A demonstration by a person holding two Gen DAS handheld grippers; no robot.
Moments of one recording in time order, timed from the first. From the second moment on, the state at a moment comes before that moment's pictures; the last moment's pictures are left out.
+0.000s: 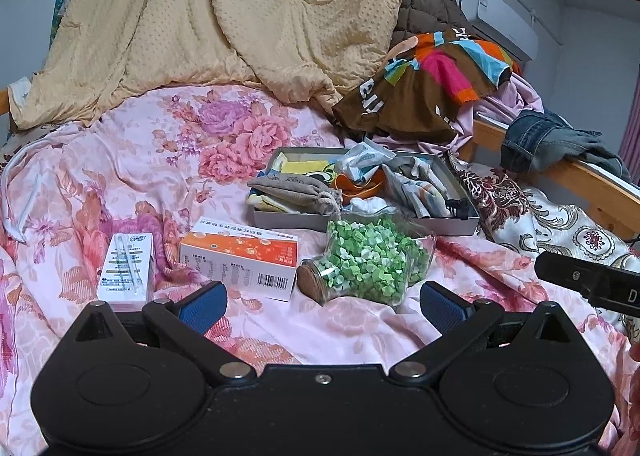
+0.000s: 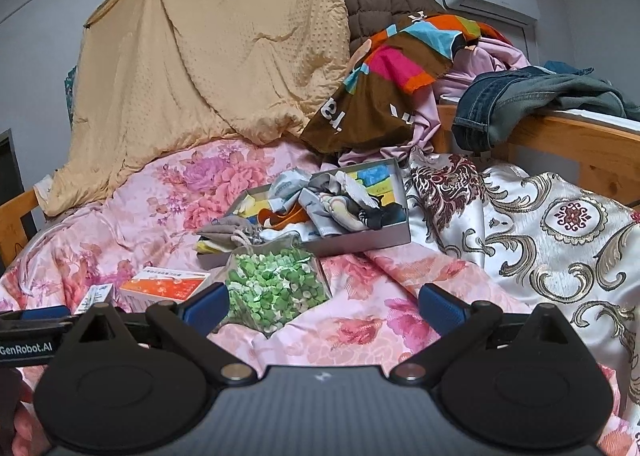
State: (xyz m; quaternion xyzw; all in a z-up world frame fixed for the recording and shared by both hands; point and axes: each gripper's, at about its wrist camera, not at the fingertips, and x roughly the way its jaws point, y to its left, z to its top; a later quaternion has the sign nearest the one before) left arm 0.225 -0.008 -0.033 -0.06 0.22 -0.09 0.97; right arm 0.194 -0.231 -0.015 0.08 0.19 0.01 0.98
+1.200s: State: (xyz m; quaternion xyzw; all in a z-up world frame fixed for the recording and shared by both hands) left arm 0.250 0.009 -0.051 -0.05 0.24 -0.09 0.97; right arm 0.210 -0.204 -0.040 0.03 0.23 0.02 0.97
